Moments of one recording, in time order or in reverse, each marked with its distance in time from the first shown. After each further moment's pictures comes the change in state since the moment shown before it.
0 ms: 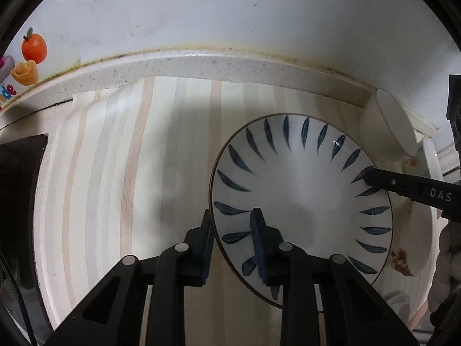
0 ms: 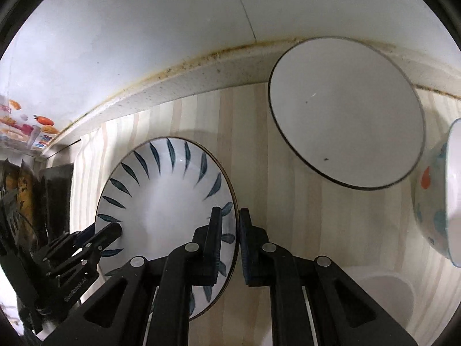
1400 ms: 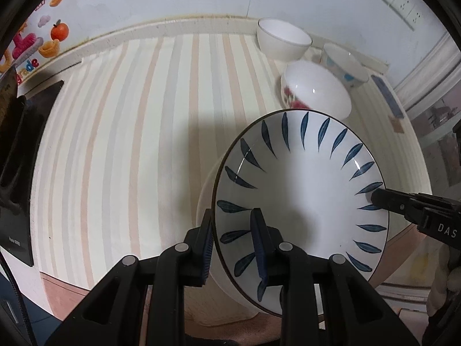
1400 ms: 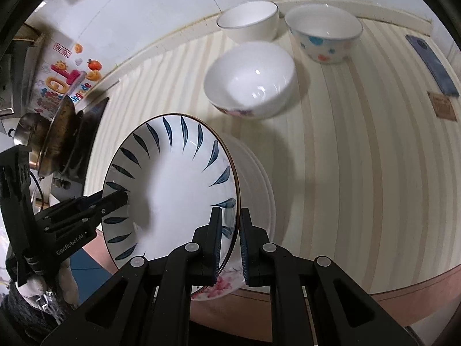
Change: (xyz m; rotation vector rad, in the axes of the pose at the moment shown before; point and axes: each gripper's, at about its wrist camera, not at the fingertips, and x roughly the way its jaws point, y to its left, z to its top) left arm -0.077 -0.115 -0.167 0.082 0.032 -0.008; right arm -0.132 -0.085 -0.239 -0.037 -0.022 0.058
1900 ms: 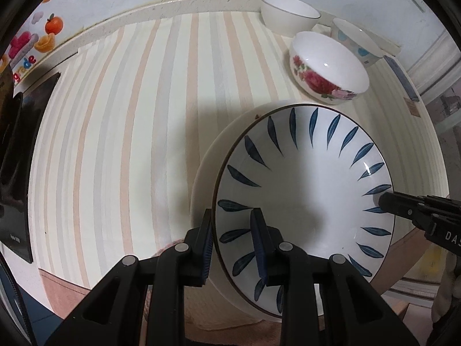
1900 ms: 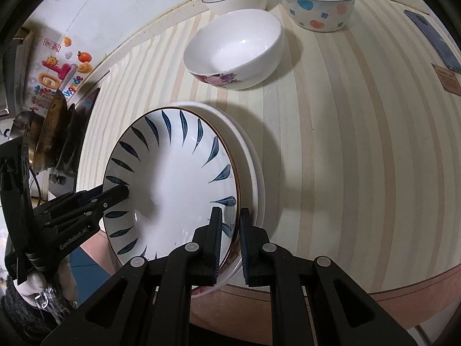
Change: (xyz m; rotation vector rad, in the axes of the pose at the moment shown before) left arm 0.029 -0.007 -0.007 0.009 0.059 0.063; right arm 0.025 -0.020 -0.010 0.017 0.057 0.010
